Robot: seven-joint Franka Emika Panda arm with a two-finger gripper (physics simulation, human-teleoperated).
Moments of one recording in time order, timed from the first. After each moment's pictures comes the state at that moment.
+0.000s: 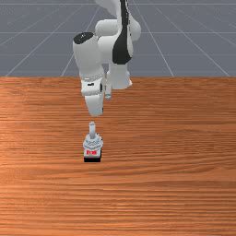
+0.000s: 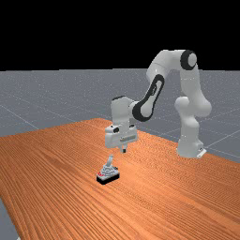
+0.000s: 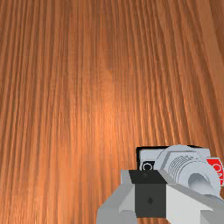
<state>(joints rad) -0.16 0.25 0.00 -2.25 0.24 2.47 -1.11</state>
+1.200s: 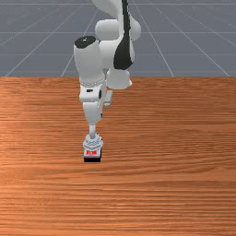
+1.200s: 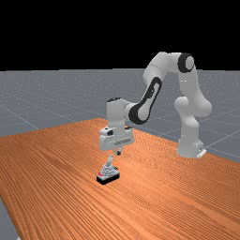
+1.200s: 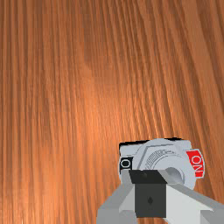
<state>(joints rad) -0.12 0.34 -0.02 -2.13 0.17 2.45 -0.97</state>
